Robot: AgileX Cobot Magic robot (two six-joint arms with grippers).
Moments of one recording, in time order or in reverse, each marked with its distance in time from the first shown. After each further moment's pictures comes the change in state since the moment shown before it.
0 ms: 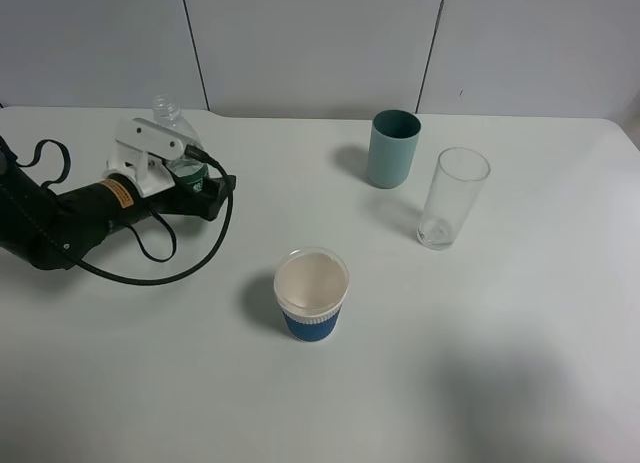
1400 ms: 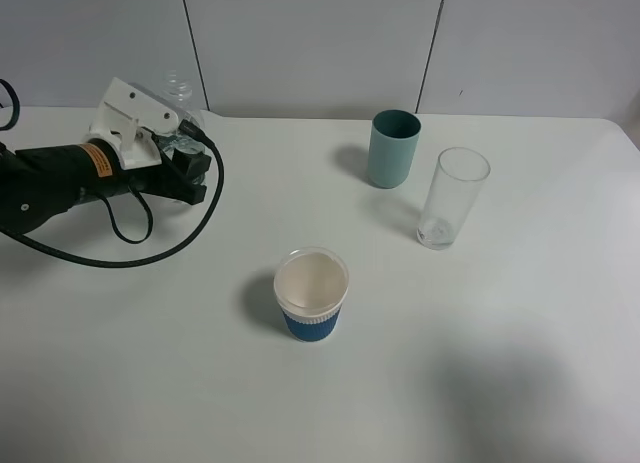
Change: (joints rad) left arm -0.001 -0.292 -0.001 0.116 0.387 0.023; right arm 0.000 0.000 0.000 0.000 0.000 0.000
